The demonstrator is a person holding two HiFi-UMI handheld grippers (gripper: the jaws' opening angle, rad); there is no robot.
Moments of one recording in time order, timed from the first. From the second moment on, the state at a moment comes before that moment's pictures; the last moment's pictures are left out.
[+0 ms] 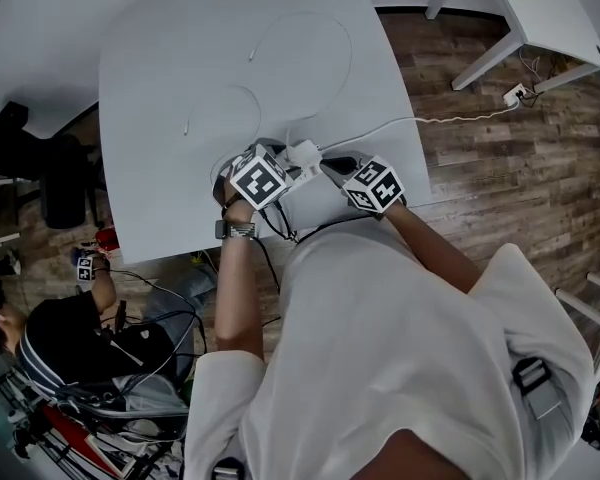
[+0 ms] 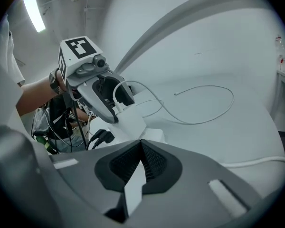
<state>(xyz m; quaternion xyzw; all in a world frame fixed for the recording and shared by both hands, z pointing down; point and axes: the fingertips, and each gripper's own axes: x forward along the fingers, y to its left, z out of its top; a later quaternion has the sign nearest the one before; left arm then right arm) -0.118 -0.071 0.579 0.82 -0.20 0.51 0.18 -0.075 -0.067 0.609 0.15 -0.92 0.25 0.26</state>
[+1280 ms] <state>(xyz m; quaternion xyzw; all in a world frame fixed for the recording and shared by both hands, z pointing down) -0.077 -0.126 0.593 0.85 -0.29 0.38 0.22 -0.041 -0.093 0.619 0.20 -0.90 0.28 0.26</state>
